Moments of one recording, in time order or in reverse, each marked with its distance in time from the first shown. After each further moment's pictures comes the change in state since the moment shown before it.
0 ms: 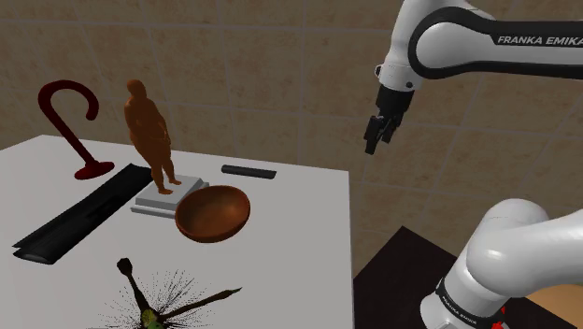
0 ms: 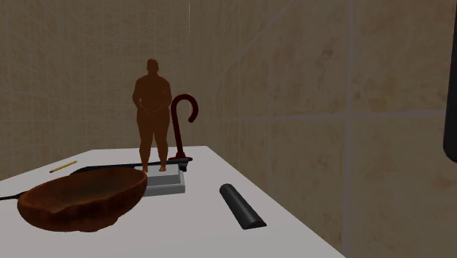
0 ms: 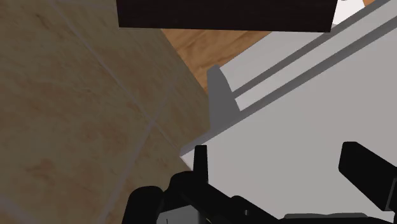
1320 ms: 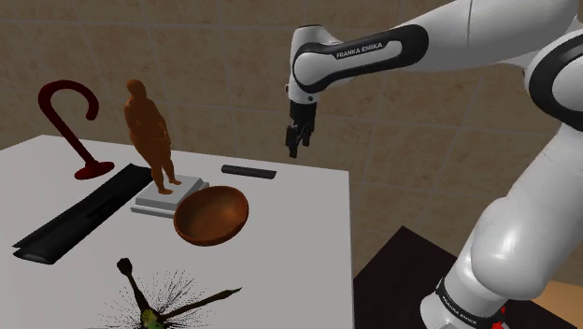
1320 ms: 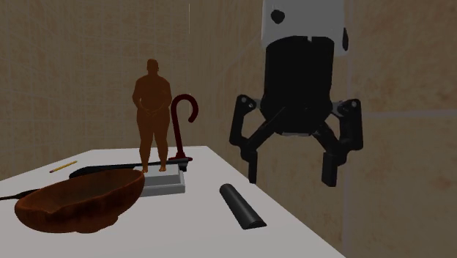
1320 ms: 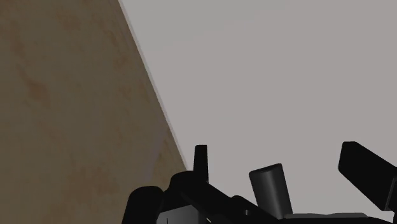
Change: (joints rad) arm 0.102 0.732 0.046 0.455 0.041 0.209 -0.160
